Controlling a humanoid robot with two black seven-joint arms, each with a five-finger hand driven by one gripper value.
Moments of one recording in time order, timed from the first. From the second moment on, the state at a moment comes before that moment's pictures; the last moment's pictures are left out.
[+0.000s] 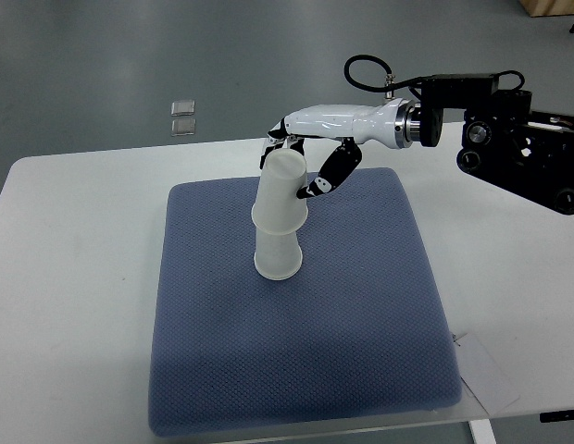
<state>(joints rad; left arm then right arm) -0.01 0.00 -0.05 -0.17 0.05 0.14 -0.05 1.19 -0.44 0.28 1.19 -1.38 0.27 0.28</state>
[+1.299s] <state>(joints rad) -0.01 0.00 -0.05 -0.17 0.05 0.14 -0.05 1.16 -0.40 0.28 1.20 -1.43 0.29 0.25</state>
